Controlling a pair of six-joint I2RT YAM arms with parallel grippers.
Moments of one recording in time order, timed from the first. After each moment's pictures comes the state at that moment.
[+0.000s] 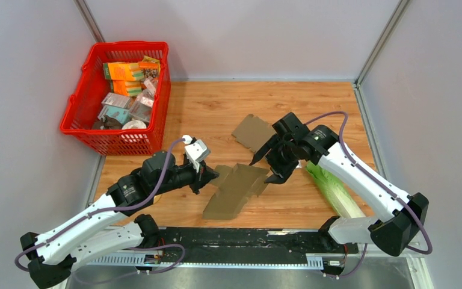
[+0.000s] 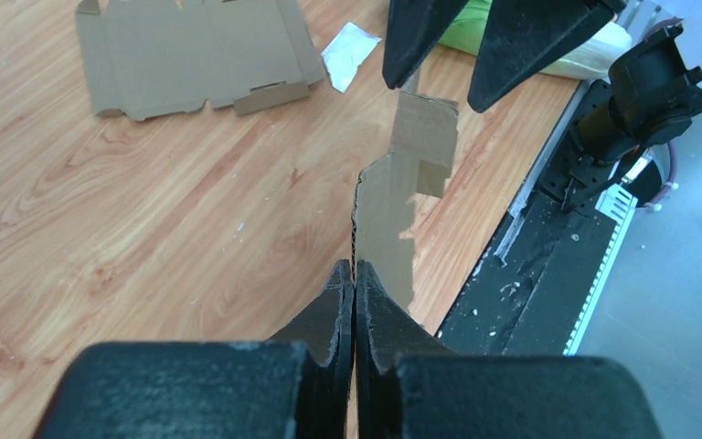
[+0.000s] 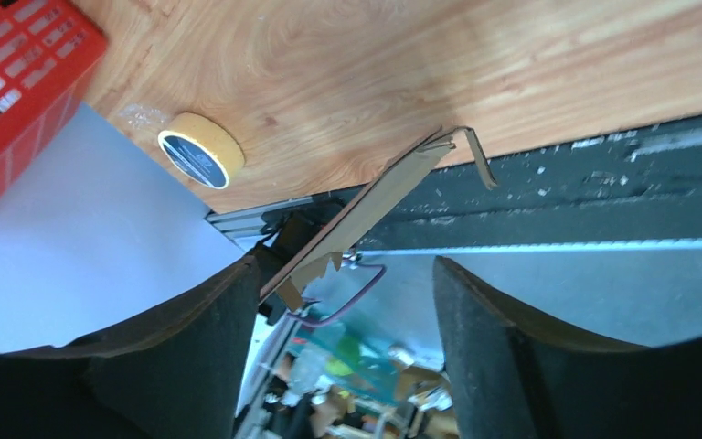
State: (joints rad) left arm -0.94 0.71 0.79 -0.41 0.11 -0.16; right arm 0.70 1.29 1.32 -1.13 -0.19 1.42
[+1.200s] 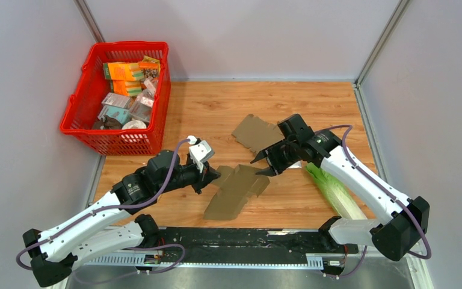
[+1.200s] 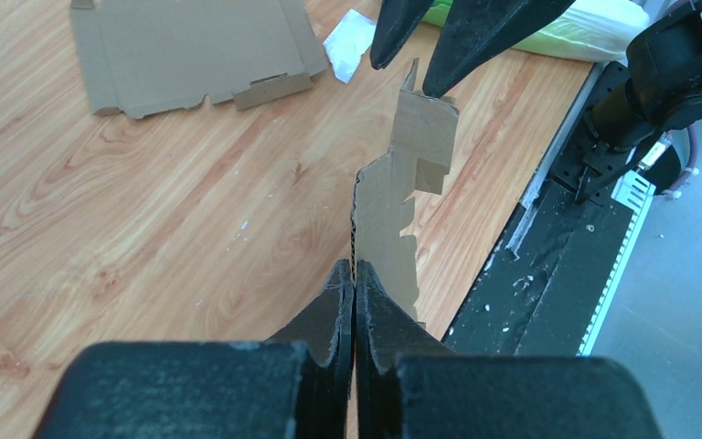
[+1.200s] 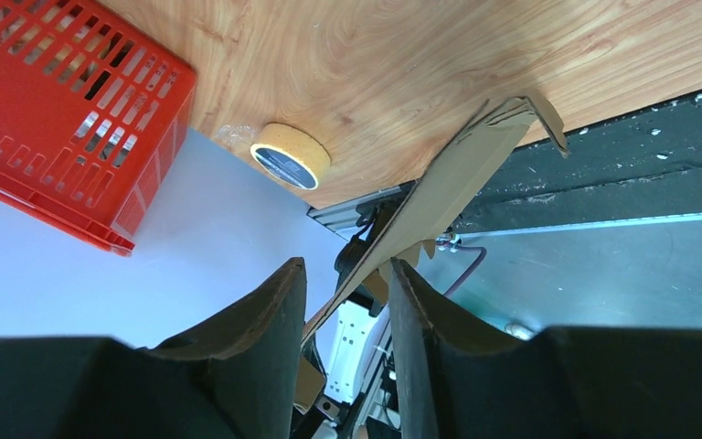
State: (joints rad) left arm -0.94 0.74 0.78 -0.40 0.12 -0.12; right arm 0.64 1.25 1.18 -0.97 -0.30 1.70
